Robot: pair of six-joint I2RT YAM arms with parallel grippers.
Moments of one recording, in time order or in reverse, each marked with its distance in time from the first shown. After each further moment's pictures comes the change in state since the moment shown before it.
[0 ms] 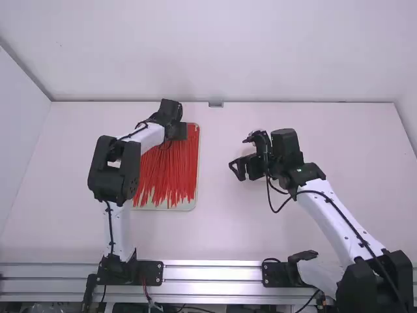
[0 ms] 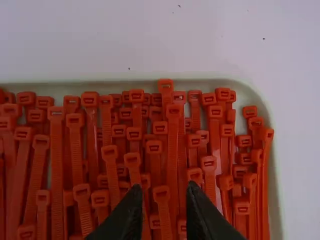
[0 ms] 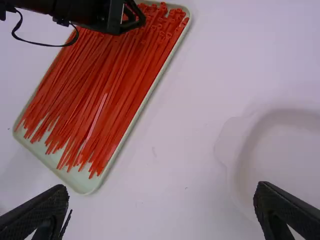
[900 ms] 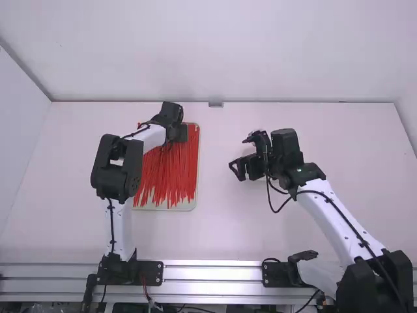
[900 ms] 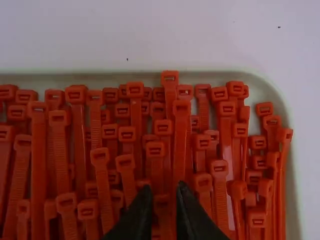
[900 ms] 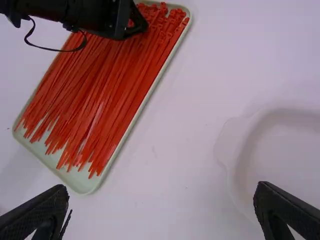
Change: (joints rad) left arm 0.000 0.039 0.000 0.027 0.000 -0.005; right arm 0.000 0.000 0.000 0.000 0.000 -0.003
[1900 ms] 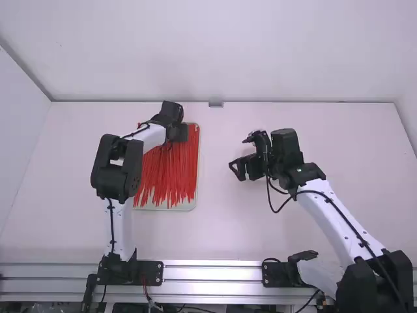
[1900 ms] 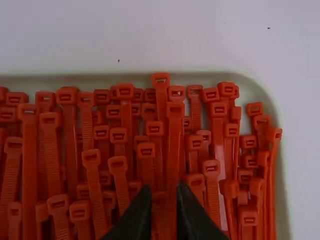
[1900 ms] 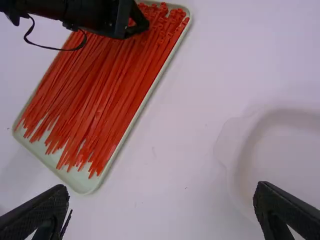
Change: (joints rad) left arm 0.000 0.000 0.006 -0.006 0.025 0.000; right arm 0.000 0.000 0.000 0.000 0.000 0.000
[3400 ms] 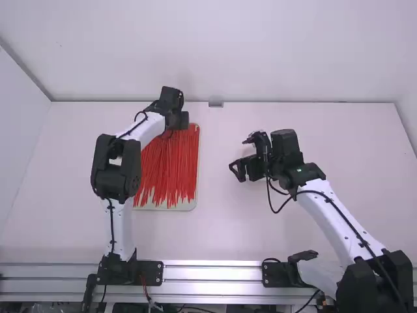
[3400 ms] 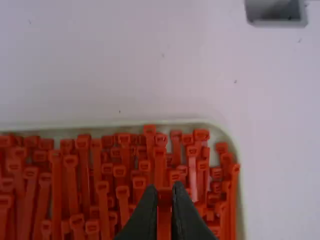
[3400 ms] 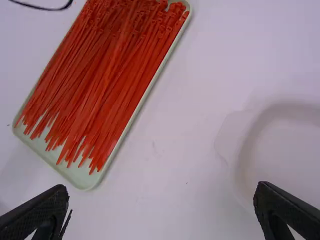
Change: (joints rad) left arm 0.000 -0.001 0.198 -0.170 -0.006 -0.002; right arm 0.000 0.000 0.000 -0.018 0.000 0.000
